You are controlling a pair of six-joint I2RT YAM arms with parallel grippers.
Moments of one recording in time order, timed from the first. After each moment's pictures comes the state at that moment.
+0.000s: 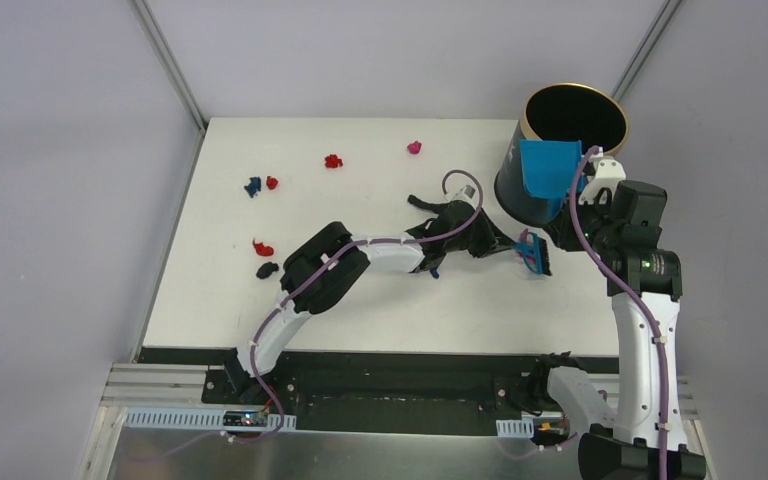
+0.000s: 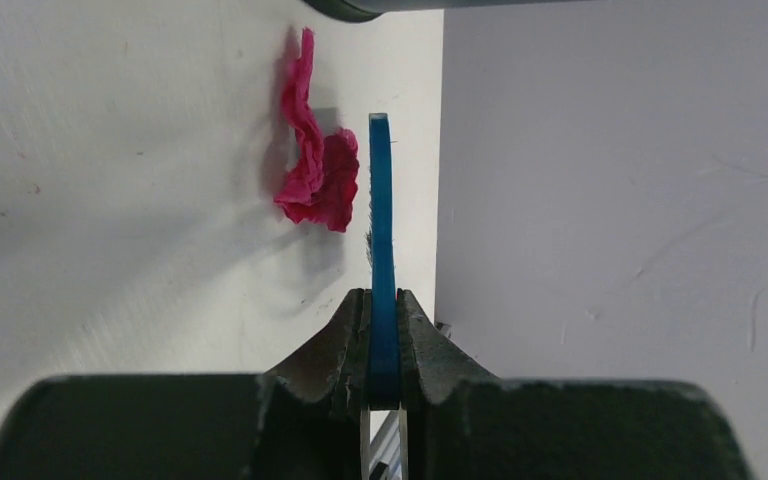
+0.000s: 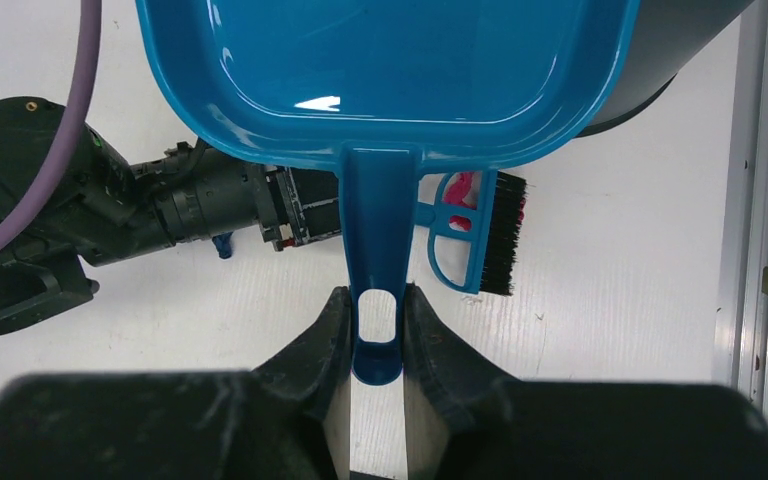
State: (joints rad) left arm -0.96 2.30 1.56 0.42 0.15 -1.35; right arm -0.09 0.89 1.15 -0.89 -0.28 -0.05
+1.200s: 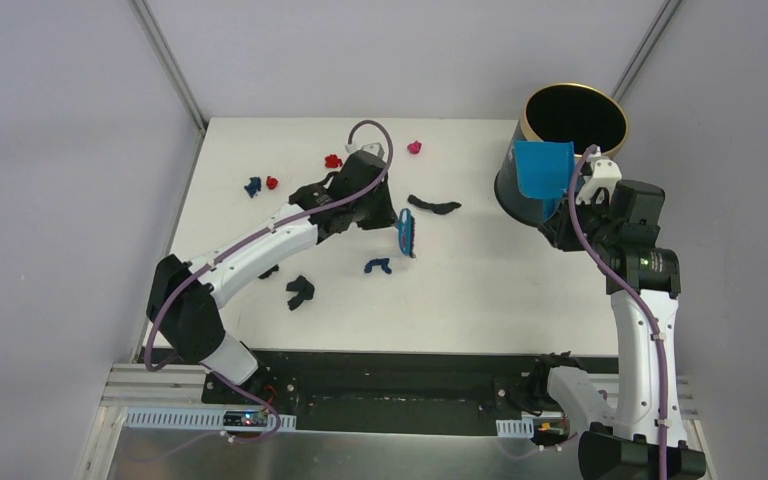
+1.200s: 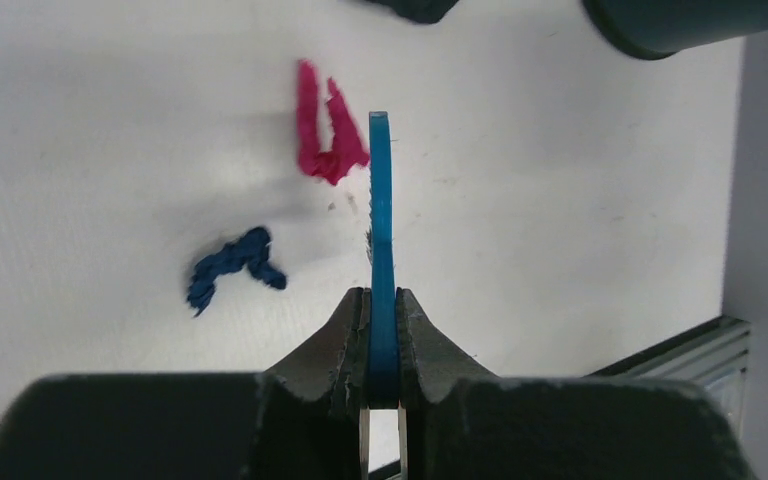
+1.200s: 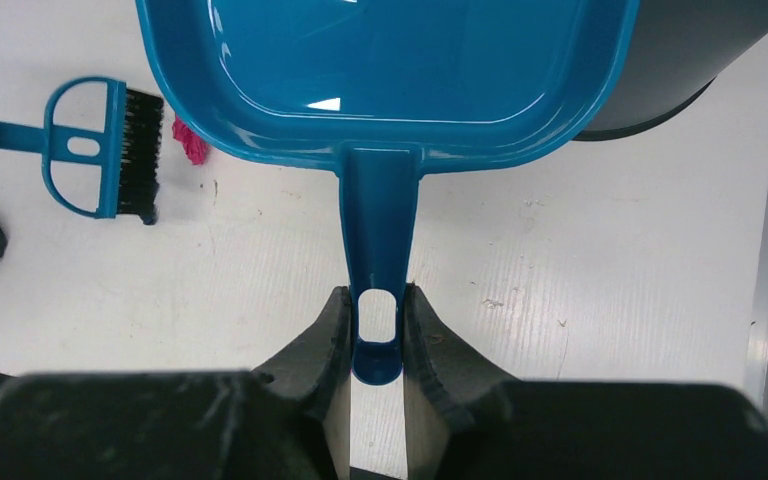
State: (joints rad) left arm -0.73 1.54 1.32 -0.57 -0.09 -0.76; right arm -0.09 0.90 1.14 -0.88 -0.33 -0.04
